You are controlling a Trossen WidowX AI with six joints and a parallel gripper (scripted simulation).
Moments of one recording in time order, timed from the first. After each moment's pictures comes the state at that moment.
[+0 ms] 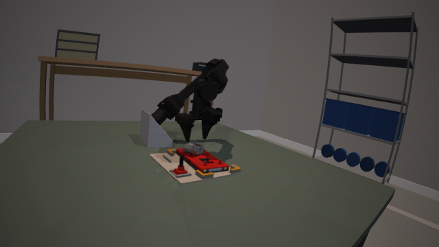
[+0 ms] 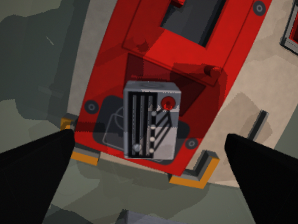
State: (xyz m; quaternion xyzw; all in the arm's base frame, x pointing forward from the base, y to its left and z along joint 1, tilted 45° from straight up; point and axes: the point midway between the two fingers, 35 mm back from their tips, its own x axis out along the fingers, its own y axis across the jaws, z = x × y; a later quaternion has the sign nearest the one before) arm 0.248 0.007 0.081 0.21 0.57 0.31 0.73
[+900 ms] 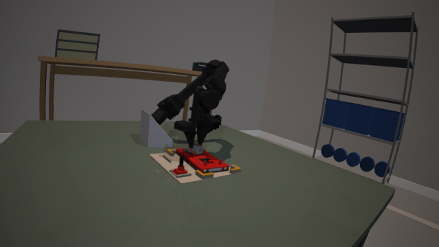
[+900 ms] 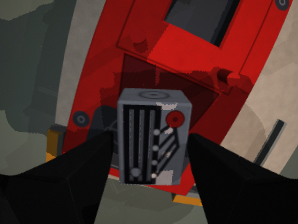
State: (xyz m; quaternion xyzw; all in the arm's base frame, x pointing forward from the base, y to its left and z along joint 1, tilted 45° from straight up) arm 0.251 0.025 0.063 0.21 0.57 0.31 0.73
